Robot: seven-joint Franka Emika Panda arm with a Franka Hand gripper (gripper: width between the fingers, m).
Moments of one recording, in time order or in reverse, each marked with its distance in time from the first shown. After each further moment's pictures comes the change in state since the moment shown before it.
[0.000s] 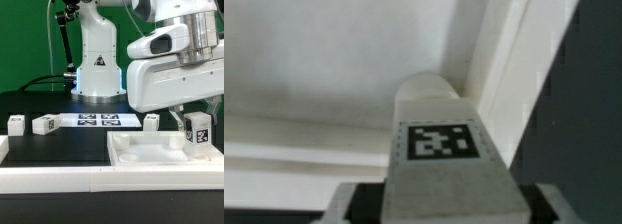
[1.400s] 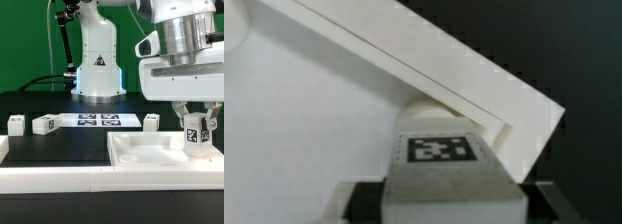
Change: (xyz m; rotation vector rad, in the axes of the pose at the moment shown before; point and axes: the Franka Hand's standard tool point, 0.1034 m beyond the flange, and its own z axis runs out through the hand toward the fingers) arm -0.003 -0.003 0.001 0.010 0.004 1.101
